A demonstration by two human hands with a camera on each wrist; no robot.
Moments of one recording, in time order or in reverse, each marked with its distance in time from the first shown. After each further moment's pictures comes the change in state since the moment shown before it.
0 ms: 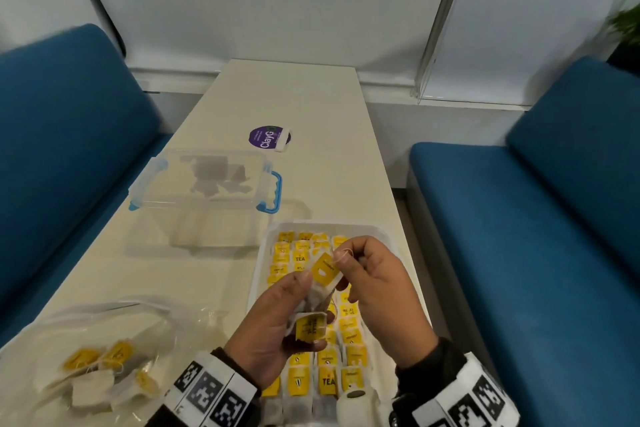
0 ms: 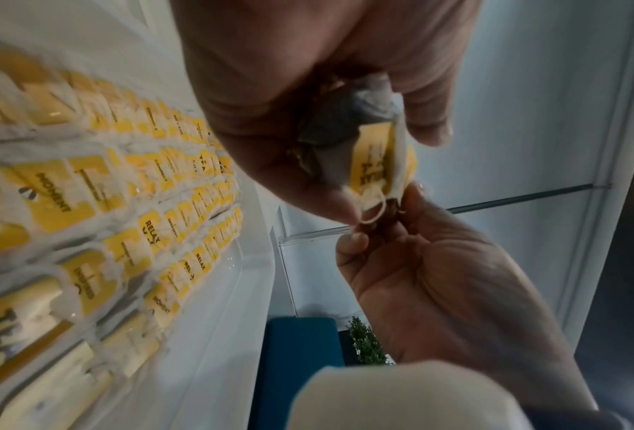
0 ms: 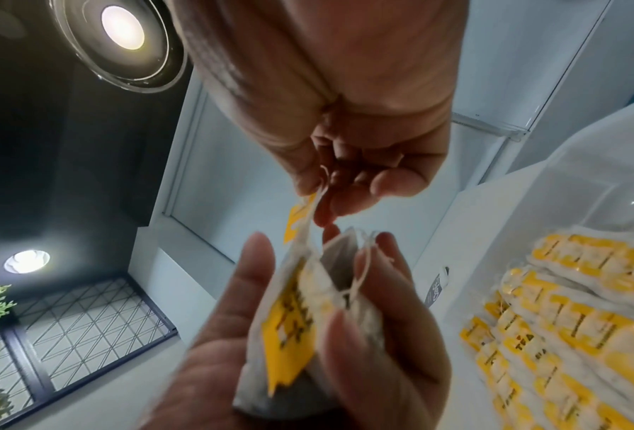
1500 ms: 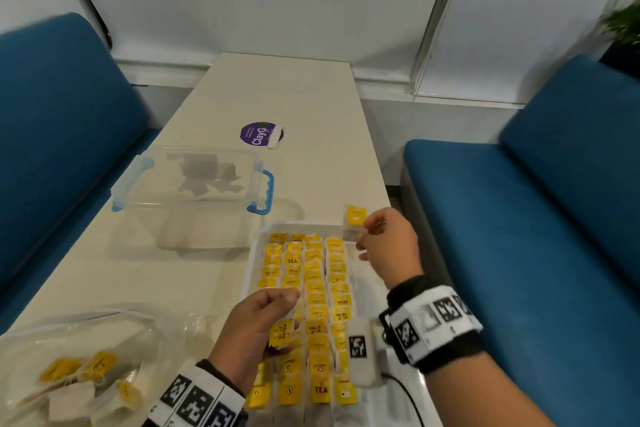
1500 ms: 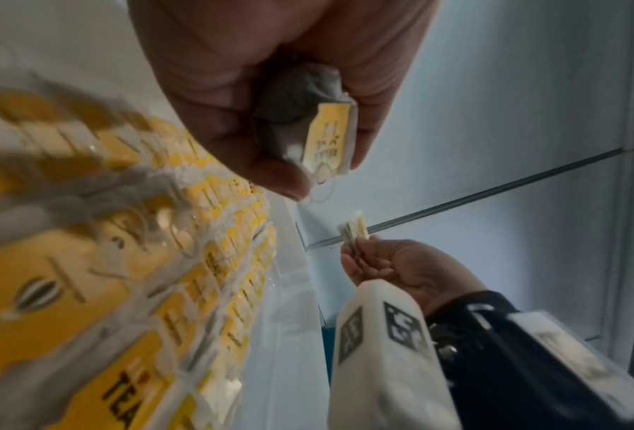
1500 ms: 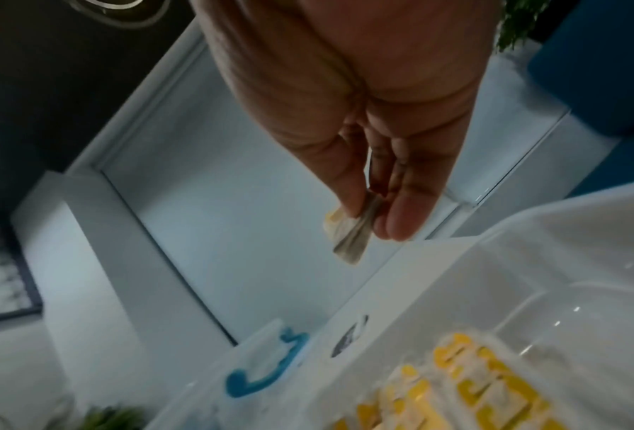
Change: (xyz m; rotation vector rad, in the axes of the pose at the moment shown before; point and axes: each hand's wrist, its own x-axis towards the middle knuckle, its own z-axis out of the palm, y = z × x) left_hand 0.021 -0.017 -0.022 0.150 0.290 -0.025; right_hand 0.084 0.043 -0.032 -0.262 0.320 0.190
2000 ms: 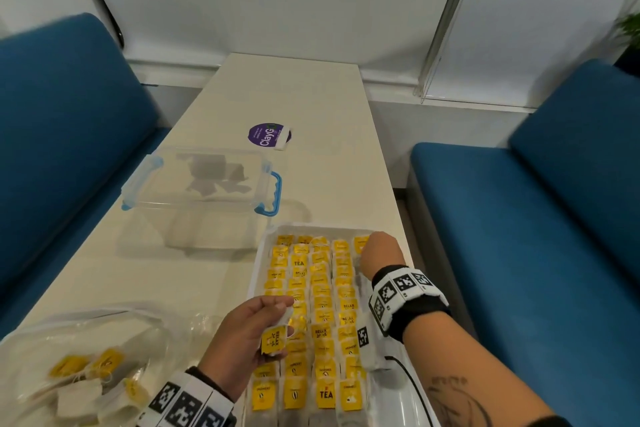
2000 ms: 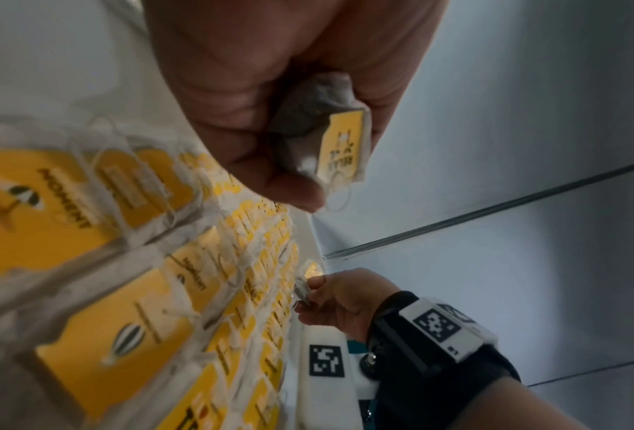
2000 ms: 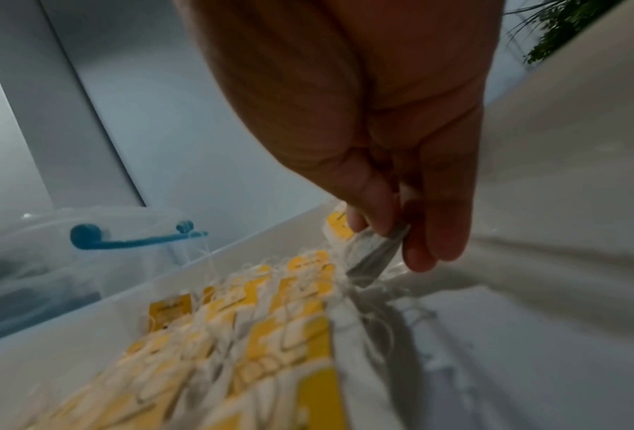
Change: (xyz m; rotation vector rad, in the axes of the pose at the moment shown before) left_hand 0.005 -0.006 -0.021 -0.026 -0.022 -0.046; right_hand 0.035 0.019 0.026 -1.011 -0.303 0.070
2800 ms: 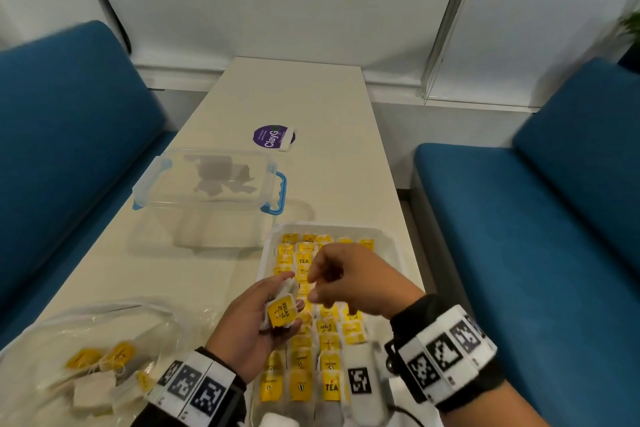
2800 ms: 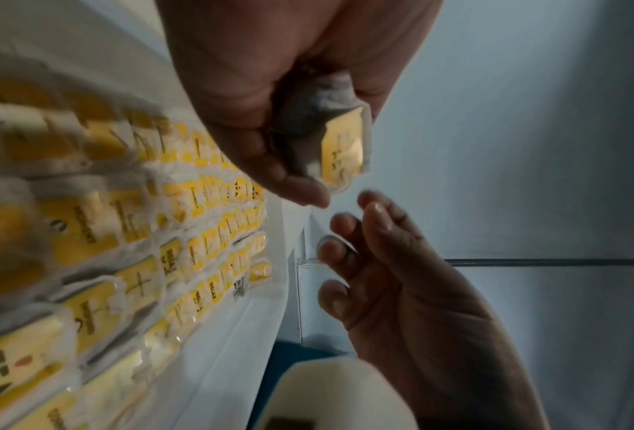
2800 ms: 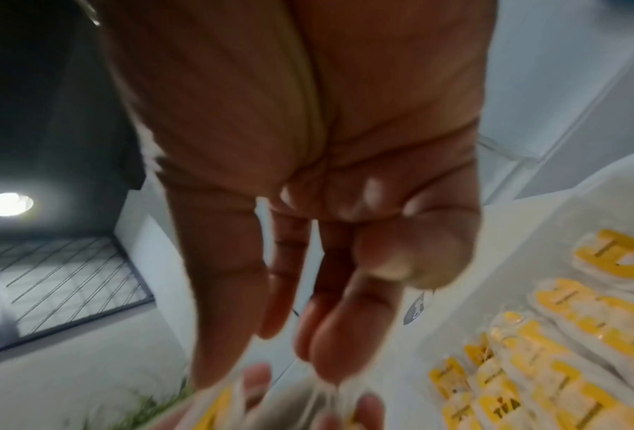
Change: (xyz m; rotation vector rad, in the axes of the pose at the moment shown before) left_hand -0.006 0.020 0.012 -0.311 -0.030 -0.032; right_hand -0.105 -0.022 -0.036 0.628 -0.328 -0.560
